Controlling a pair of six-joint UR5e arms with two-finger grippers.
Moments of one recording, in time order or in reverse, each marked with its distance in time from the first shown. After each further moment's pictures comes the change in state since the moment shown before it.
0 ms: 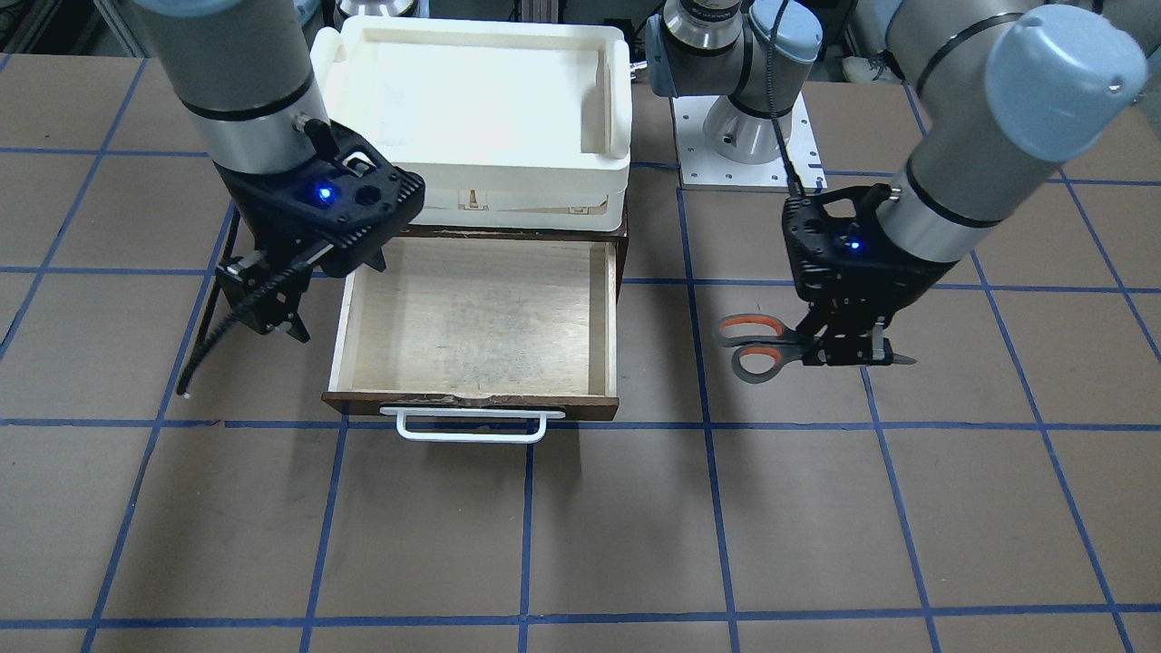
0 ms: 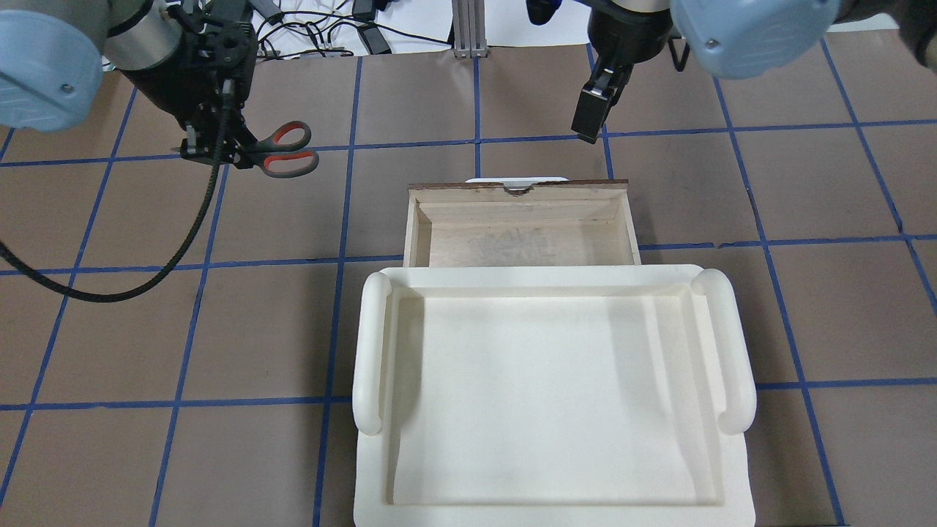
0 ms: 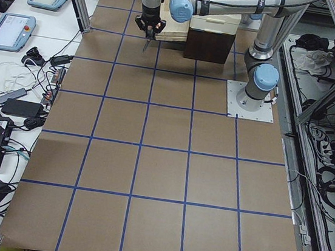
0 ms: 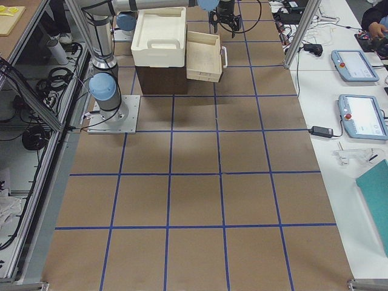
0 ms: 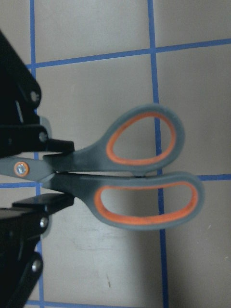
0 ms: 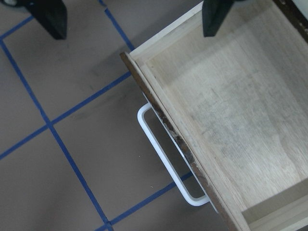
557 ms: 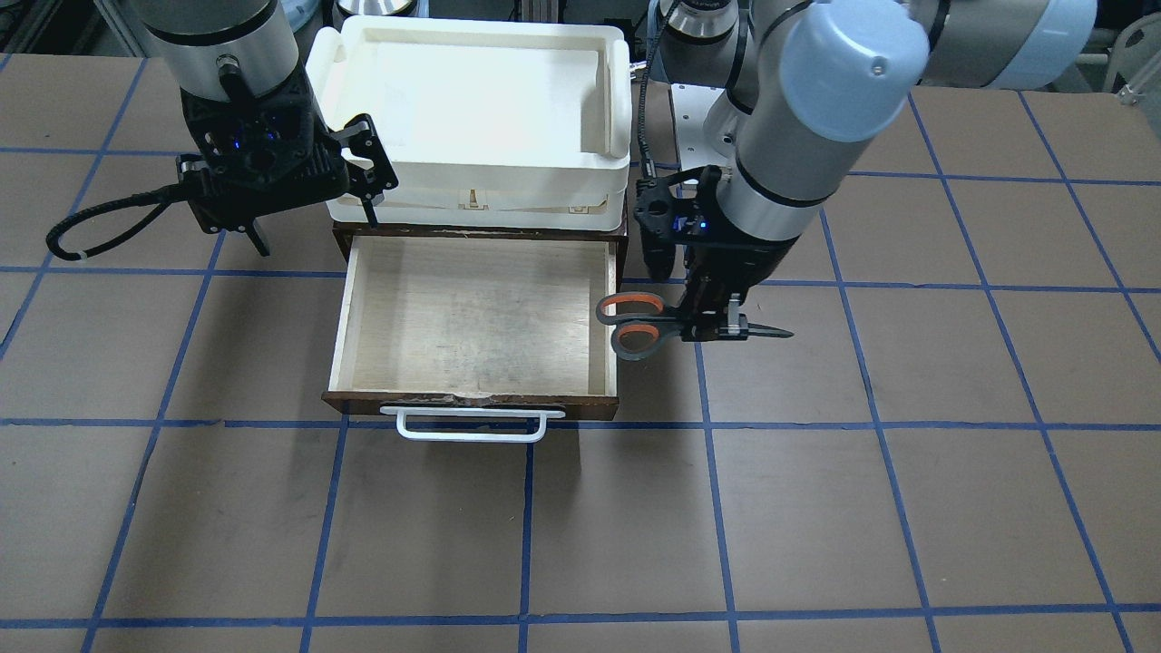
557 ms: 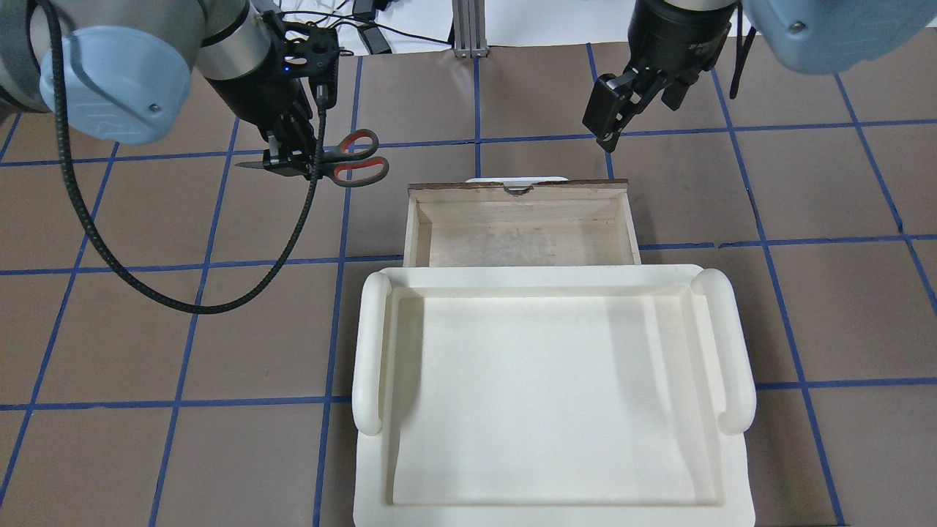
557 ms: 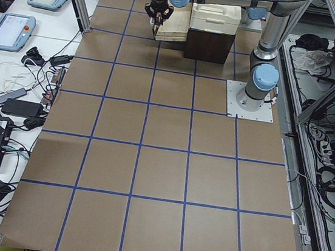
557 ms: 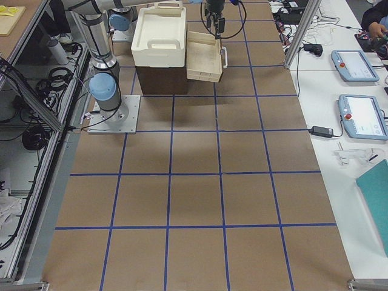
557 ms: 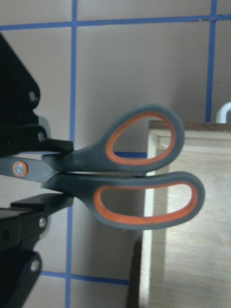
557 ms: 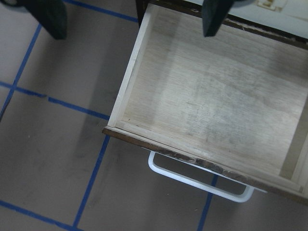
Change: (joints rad) left arm -0.209 -0.024 -0.001 -0.002 -0.007 -0.234; right arm -0.017 -0.071 0.015 0.138 0.011 0.664
